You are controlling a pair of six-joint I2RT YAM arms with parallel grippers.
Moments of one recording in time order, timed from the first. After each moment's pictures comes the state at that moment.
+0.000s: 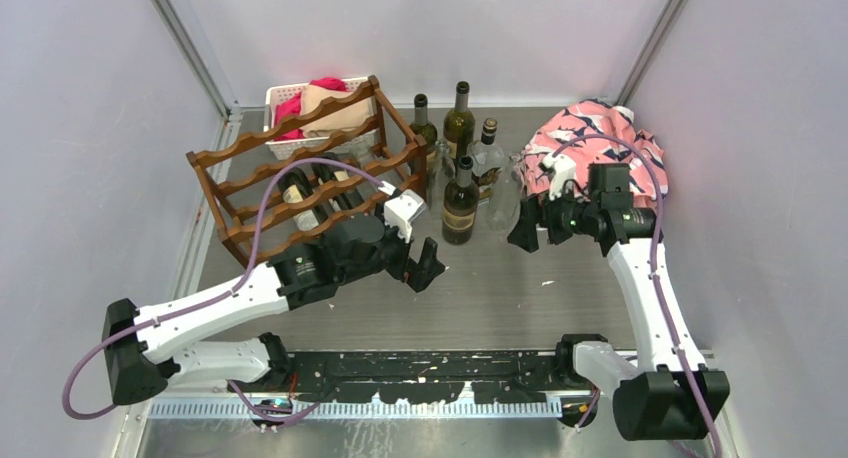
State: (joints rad) left arm -1.07 1.08 0.94 -0.27 -0.10 -0.29; right arm 0.04 1.03 1.03 -0.88 -0.59 -0.26
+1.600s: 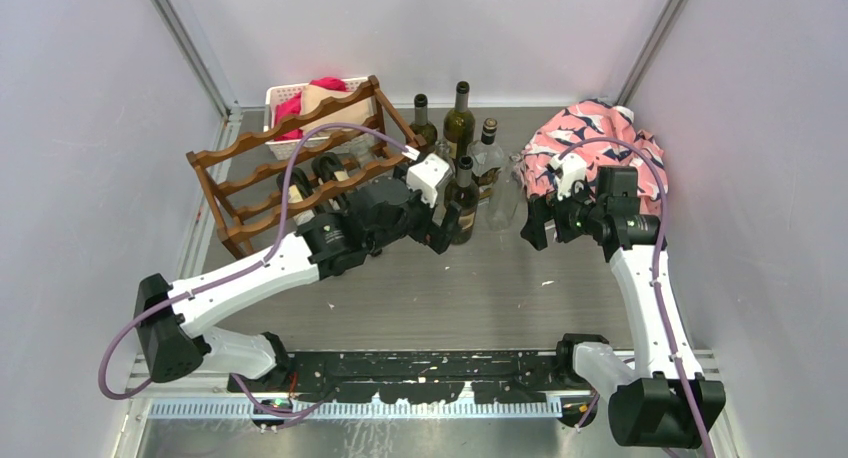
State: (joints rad) left arm -1.01 1.32 1.19 -0.24 -0.17 -0.15; right arm -0.05 1.00 0.97 -0.78 -0.50 -0.32
